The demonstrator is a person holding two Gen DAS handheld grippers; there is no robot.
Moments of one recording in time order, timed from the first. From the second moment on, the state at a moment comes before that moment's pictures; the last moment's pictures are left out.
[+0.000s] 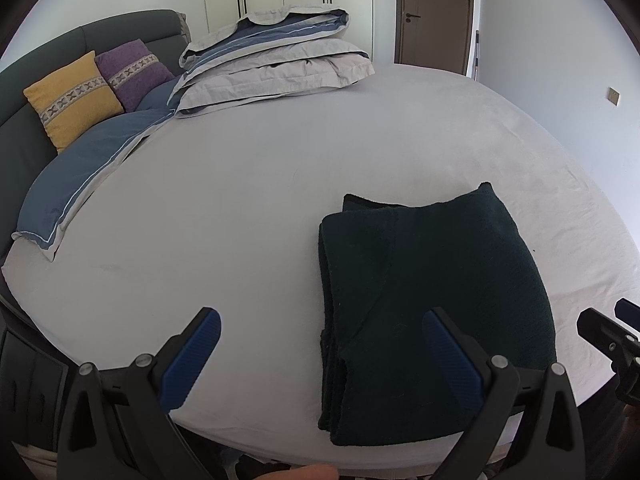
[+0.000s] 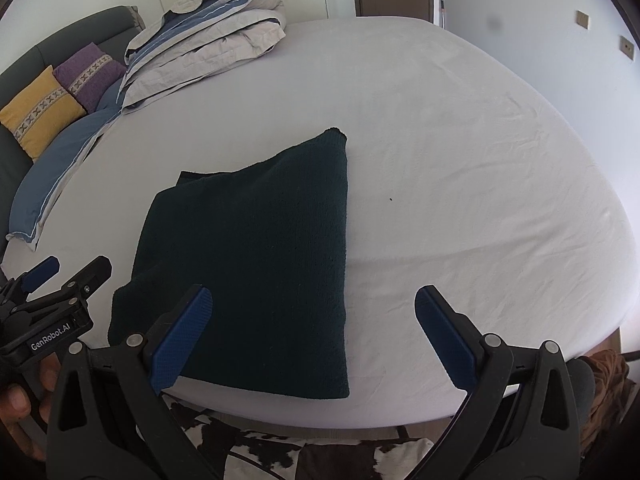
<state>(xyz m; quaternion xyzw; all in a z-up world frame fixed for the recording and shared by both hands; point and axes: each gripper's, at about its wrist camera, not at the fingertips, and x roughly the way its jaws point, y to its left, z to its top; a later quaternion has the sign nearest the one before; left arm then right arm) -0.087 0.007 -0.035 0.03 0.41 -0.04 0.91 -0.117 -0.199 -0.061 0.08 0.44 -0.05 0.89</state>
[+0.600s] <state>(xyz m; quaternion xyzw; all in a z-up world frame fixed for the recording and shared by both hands) -0.086 0.006 -0.039 0.04 0.42 -0.04 0.91 -0.118 -0.195 -0.055 0.08 0.44 -0.05 0.89</state>
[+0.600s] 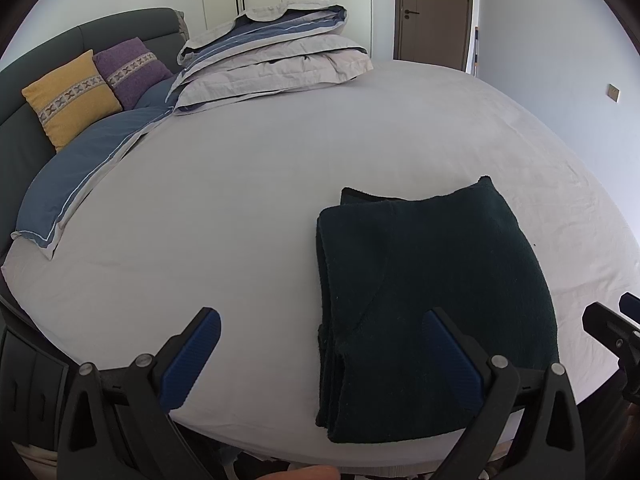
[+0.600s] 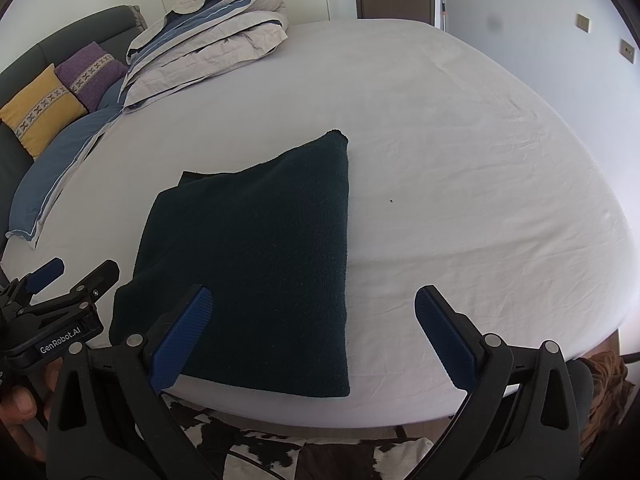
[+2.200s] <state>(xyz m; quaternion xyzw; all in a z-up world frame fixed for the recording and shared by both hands) -0.082 0.010 -0.045 0.04 0.42 -0.05 0.90 -0.120 -0.191 -0.055 0.08 0.44 -0.06 0.89</state>
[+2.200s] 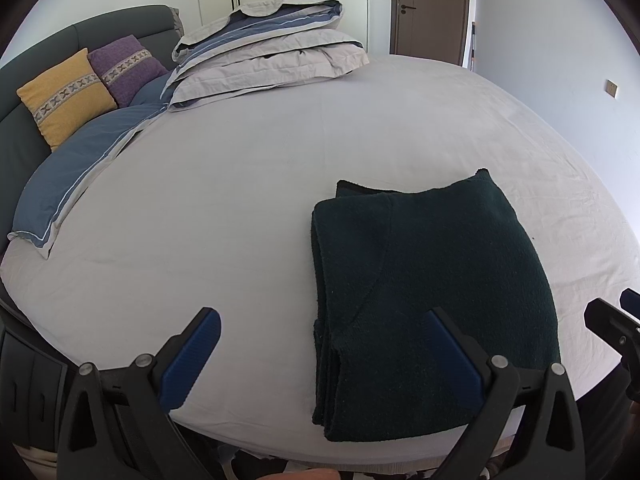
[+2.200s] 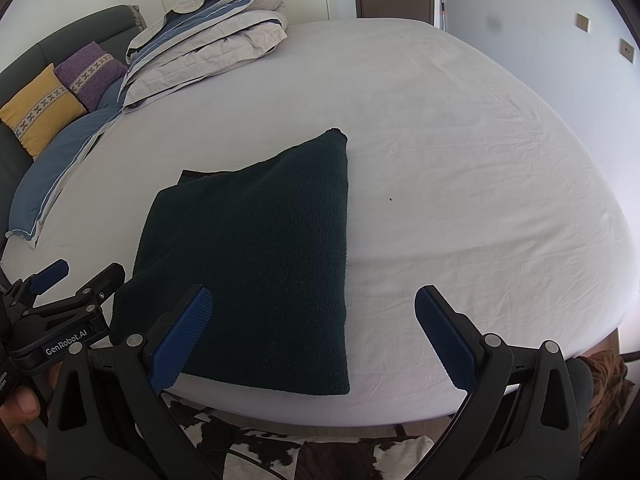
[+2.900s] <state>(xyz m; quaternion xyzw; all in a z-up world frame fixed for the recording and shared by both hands) -0.080 0.011 -0.048 0.04 0.42 -0.05 0.90 -0.120 -0.192 -0.055 0.08 0.44 -0.06 0.89</state>
